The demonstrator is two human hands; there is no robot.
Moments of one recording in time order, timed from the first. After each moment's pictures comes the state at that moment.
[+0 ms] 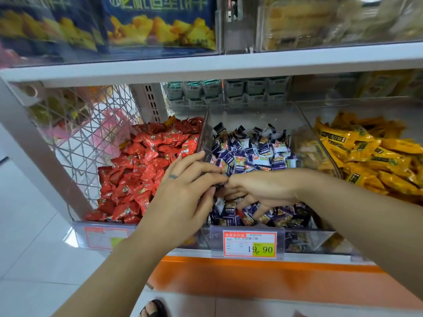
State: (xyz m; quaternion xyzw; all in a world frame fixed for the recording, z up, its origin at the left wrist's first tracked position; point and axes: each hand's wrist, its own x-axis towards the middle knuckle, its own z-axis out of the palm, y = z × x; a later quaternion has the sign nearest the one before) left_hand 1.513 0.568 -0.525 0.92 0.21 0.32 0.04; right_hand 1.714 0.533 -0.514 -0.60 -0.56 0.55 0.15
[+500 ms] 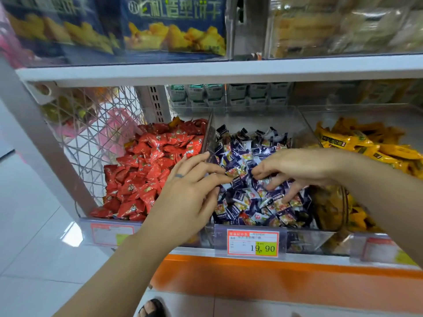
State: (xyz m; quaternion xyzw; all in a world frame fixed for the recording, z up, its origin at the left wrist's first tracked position) left_hand 1.513 0.569 -0.527 0.92 0.21 0.32 0.05; right_hand 1.738 0.511 -0.464 -0.70 -0.50 0.48 0.16
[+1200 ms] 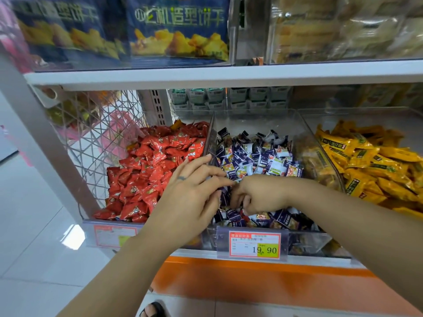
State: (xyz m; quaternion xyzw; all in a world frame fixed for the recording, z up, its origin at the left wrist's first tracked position) left_hand 1.511 0.570 -0.527 0.92 0.22 0.31 0.05; right_hand 1.707 0.539 -0.512 -0.61 -0.73 0.30 -0.03
